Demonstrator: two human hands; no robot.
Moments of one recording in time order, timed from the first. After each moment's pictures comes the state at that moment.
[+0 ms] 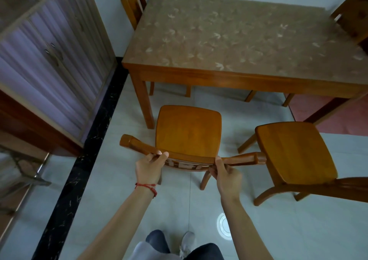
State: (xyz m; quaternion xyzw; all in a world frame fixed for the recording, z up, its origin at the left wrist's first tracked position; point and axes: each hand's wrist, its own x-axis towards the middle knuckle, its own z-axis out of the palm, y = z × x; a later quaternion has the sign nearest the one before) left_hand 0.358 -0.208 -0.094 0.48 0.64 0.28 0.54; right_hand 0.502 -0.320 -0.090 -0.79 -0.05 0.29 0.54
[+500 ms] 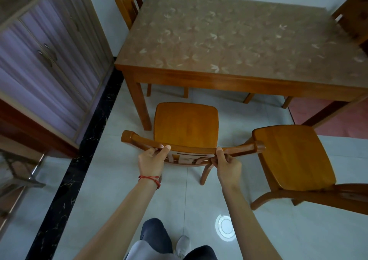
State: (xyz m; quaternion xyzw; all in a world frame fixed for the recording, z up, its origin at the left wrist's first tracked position) left_hand 0.416 -0.196 -0.090 0.46 0.63 0.31 0.54; right_hand 0.561 -0.296 -0.091 -0.81 -0.09 0.28 0.50
